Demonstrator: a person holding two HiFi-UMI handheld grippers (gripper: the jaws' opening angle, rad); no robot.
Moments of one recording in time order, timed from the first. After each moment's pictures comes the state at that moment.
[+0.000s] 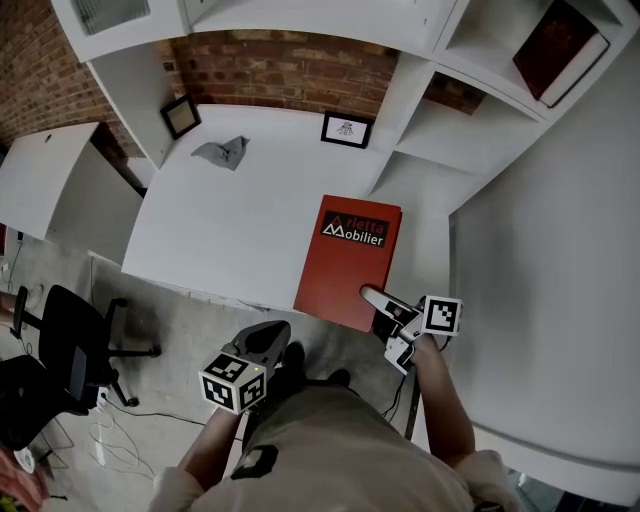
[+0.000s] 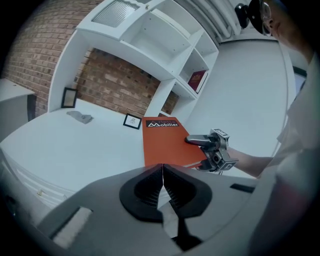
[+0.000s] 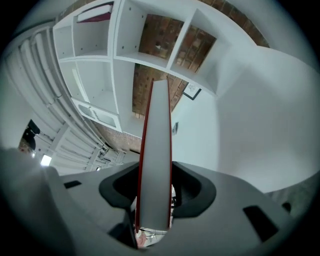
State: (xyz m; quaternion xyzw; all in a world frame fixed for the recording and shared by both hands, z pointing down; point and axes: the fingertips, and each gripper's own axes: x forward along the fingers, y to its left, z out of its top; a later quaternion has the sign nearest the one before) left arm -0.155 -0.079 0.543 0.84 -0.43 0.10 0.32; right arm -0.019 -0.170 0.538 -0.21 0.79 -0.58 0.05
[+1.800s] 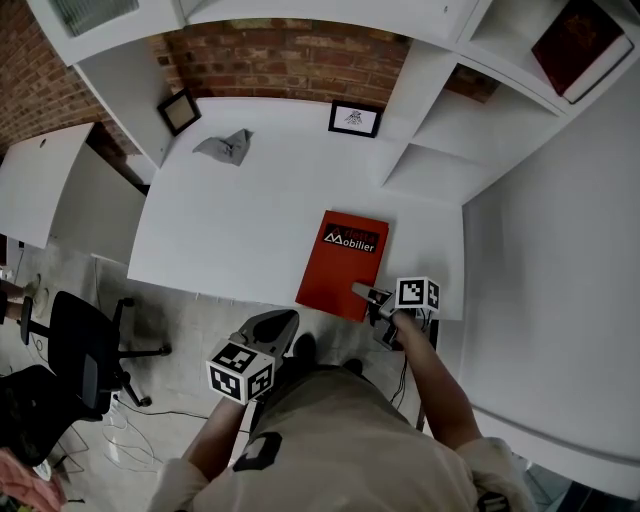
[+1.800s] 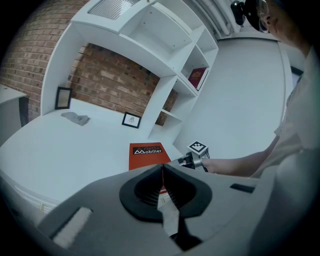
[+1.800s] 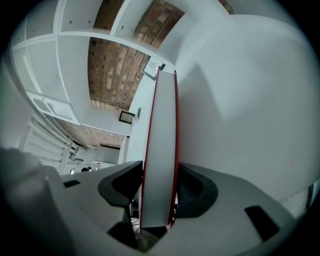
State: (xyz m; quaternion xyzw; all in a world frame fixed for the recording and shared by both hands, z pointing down) left arm -0.177 -0.111 0.553 0.85 -0.40 0.12 0.31; right arm -0.039 -0.188 0.697 -0.30 0.69 -0.65 -0.09
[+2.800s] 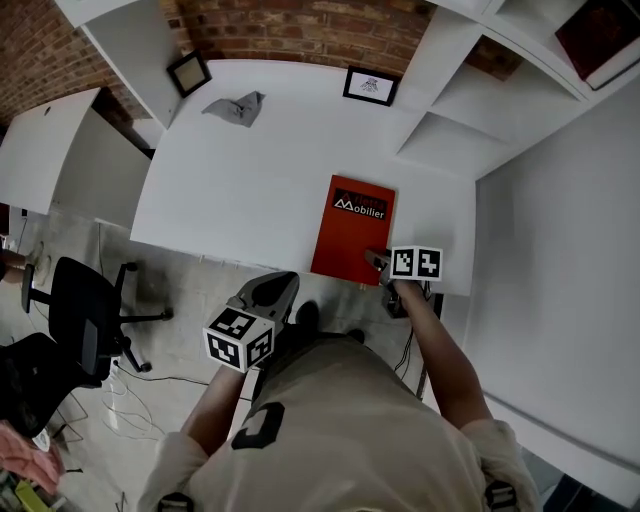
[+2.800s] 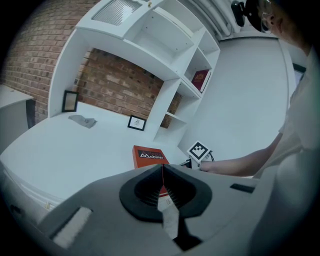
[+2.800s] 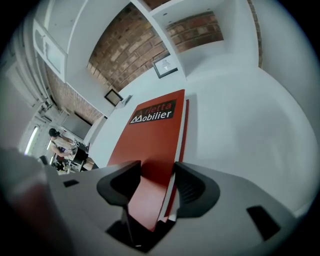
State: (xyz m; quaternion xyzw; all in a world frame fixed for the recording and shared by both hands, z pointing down) left arm -0.190 -0.112 0.550 0.84 -0.43 0.11 0.30; right arm -0.011 -0.201 0.720 -0.39 0.73 -0.50 -0.26
